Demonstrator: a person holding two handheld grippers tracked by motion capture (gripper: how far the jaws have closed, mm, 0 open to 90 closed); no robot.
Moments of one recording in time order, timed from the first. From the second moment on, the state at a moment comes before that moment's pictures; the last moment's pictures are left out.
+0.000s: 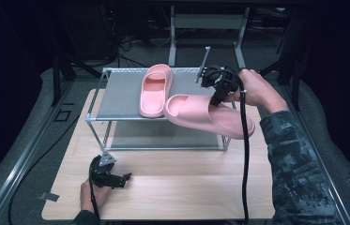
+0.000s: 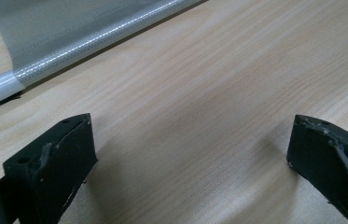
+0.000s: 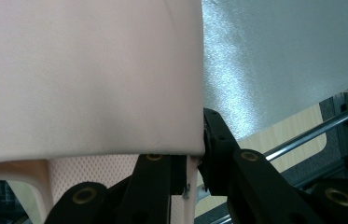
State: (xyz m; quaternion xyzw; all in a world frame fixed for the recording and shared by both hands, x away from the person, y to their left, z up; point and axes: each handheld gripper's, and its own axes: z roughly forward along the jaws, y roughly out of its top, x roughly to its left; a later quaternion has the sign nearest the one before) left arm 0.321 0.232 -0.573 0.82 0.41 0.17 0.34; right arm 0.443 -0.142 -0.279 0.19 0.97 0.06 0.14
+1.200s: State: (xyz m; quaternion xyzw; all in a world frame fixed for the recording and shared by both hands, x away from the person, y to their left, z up) left arm 0.321 0.232 -0.573 0.82 0.42 0.17 0.34; right arm 0.535 -0.129 -0.302 0.46 0.88 0.01 0.12
